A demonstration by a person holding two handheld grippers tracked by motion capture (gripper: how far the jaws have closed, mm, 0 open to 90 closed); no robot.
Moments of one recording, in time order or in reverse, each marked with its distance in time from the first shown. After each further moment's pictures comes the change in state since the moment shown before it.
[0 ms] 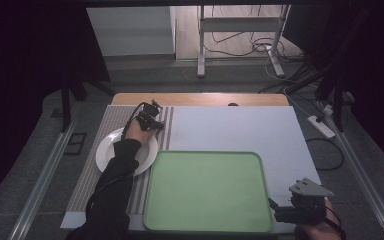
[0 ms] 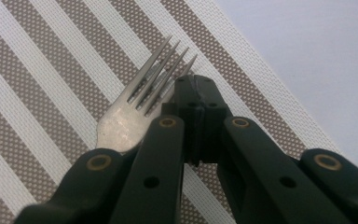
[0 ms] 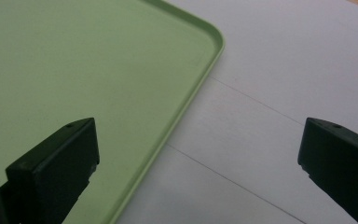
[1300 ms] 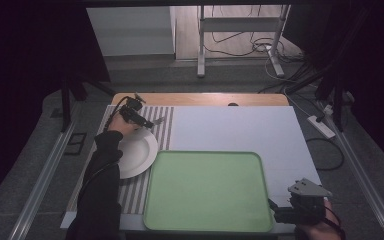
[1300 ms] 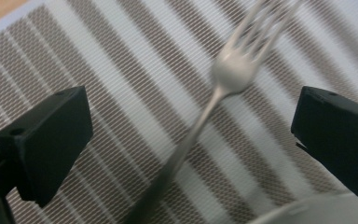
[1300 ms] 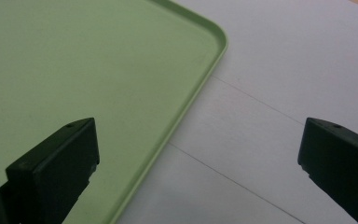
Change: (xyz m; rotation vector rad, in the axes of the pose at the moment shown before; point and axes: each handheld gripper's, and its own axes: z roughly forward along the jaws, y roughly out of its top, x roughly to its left) left arm 0.063 -0.019 -0.015 0.044 0.049 -0.019; right arm 0.001 0.000 0.001 0.006 0.006 -0.014
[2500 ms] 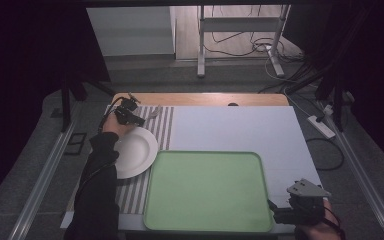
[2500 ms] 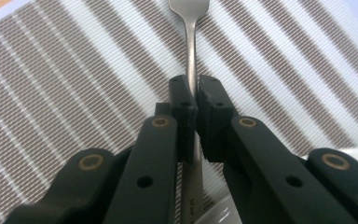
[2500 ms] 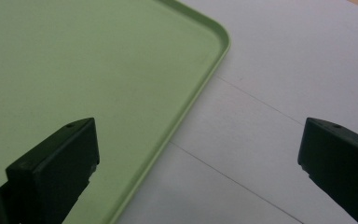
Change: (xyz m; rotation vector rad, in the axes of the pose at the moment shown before) left arm 0.004 -0.010 -0.013 -0.039 -0.059 -0.010; right arm 0.002 0.000 0.000 0.005 0.001 -0.019
